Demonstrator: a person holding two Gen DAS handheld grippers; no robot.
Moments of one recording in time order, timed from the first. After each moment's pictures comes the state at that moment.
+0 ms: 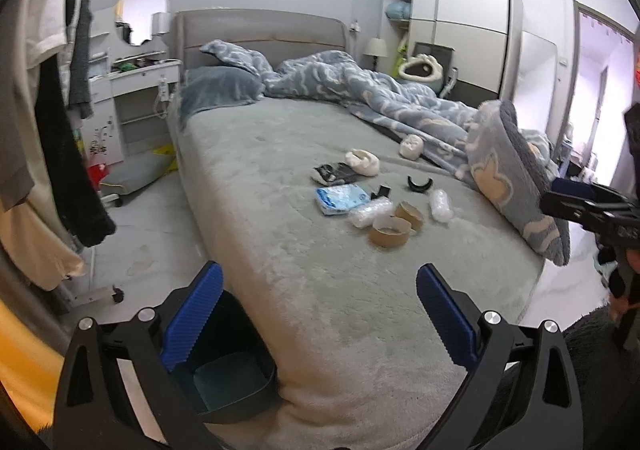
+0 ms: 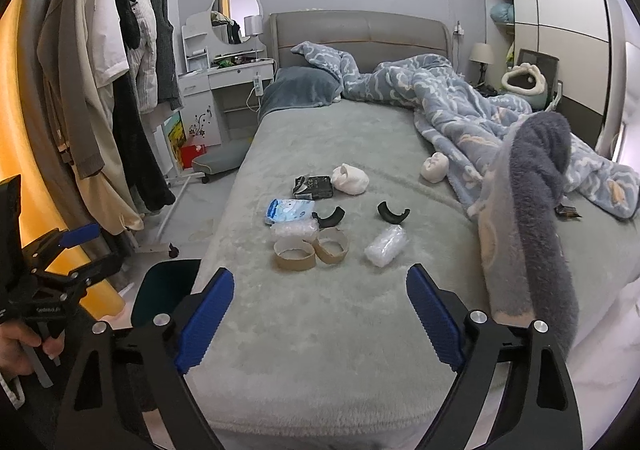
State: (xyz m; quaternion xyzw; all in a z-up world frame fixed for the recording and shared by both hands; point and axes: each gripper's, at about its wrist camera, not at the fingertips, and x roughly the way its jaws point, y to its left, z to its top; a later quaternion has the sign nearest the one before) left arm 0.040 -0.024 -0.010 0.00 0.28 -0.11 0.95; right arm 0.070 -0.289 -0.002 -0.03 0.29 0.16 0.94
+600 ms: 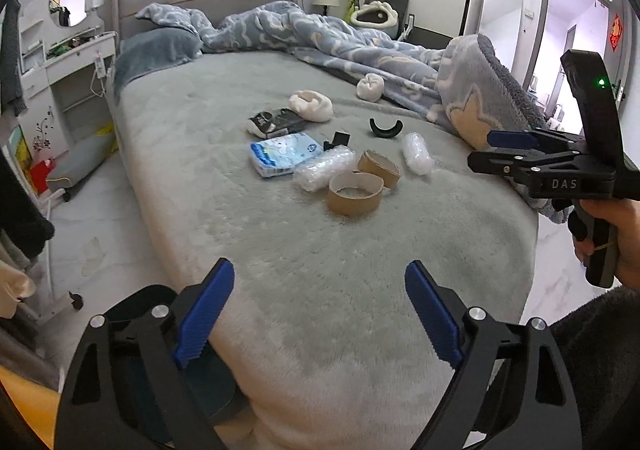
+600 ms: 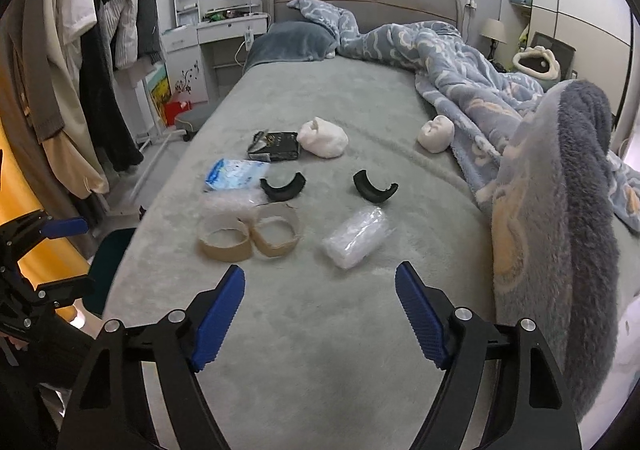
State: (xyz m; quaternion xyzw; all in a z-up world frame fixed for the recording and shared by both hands) left arm 0.114 -0.067 -0.065 0.03 0.36 -0.20 0.91; right arm 0.163 -0.306 -0.057 -0.08 0.35 0.16 0.92
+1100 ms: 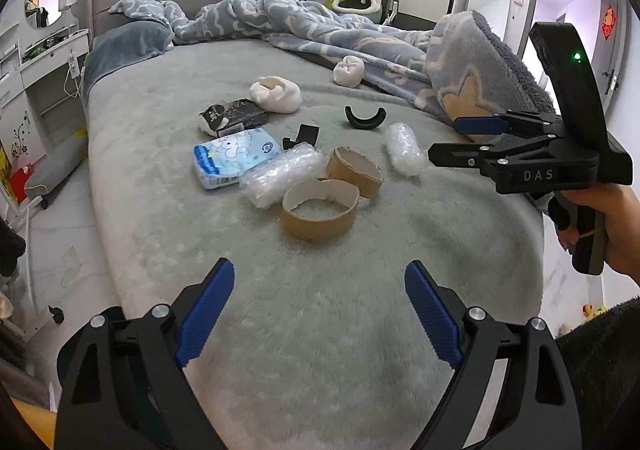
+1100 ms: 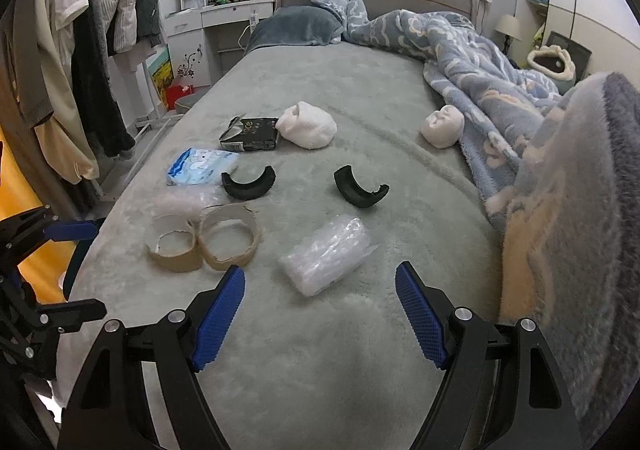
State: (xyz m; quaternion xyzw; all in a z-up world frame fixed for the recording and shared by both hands) left arm 0.156 -0.111 -0.089 0.04 0.37 -0.22 0.90; right arm 0.215 -0.321 -0.080 -0.09 0.37 0.18 0.91
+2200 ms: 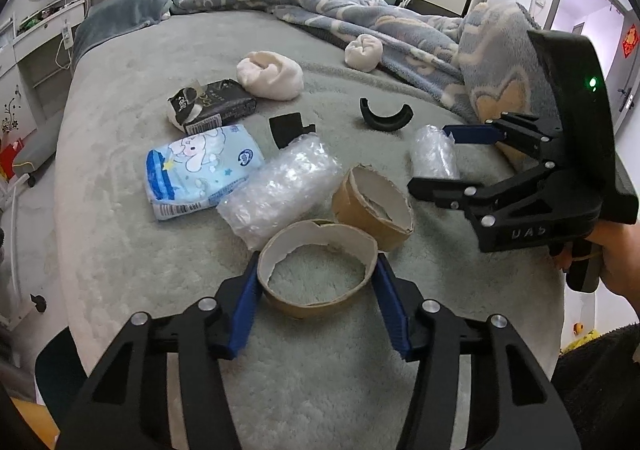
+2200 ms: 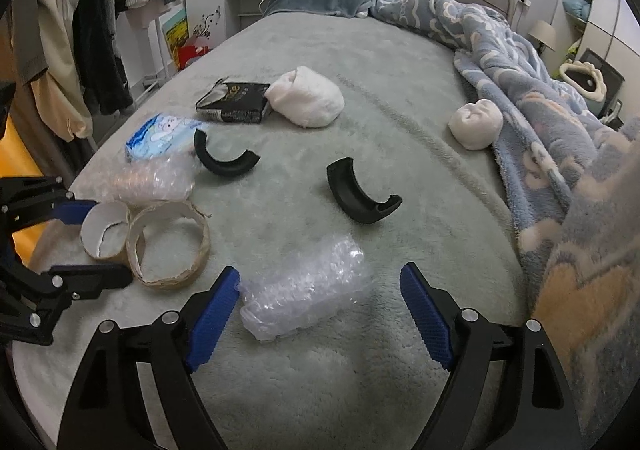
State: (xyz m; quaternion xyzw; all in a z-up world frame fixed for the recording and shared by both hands) left arm 0.223 -0.140 -0.110 0.02 0.42 -0.22 0.88; right arm 0.275 -0.309 -0.109 -0.16 0.40 0.21 0.88
